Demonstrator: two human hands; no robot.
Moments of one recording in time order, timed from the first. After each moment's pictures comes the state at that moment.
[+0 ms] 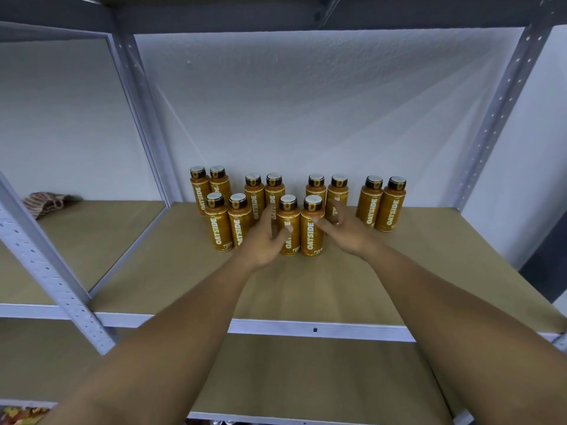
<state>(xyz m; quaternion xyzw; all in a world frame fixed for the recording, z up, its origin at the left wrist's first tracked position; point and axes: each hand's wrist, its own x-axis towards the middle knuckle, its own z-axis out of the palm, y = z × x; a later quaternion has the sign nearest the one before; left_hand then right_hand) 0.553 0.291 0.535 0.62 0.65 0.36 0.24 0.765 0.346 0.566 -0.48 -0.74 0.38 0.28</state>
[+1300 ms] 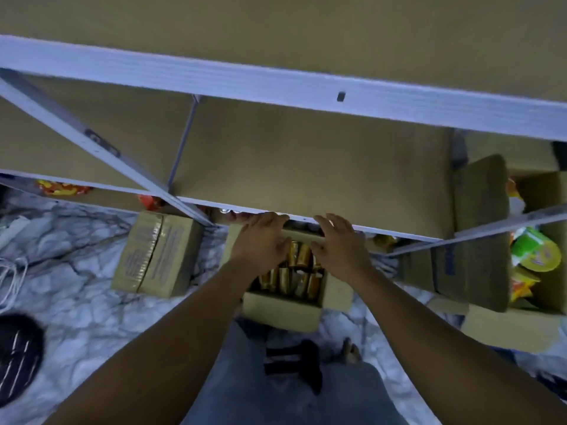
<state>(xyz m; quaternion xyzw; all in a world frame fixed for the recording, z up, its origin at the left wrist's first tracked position) 0.620 0.073 0.187 0.65 0.72 0.08 0.22 0.820 0.135 0.176 -0.50 -0.84 0.23 -0.02</state>
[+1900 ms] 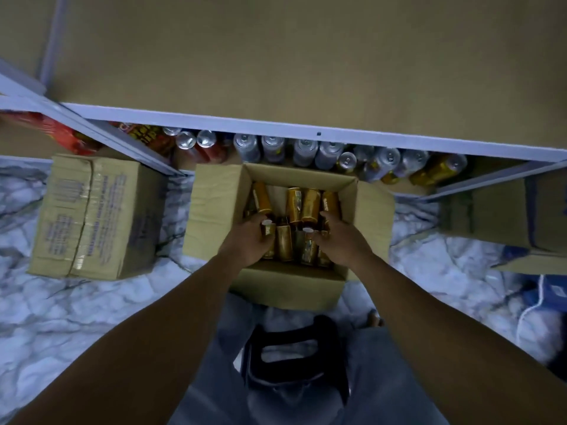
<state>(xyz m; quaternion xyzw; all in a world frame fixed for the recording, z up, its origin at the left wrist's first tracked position) 0.604 0.021 -0.161 0.49 0.75 0.00 0.44 0.827 0.089 -0.162 -0.59 -0.66 0.44 -0.15</state>
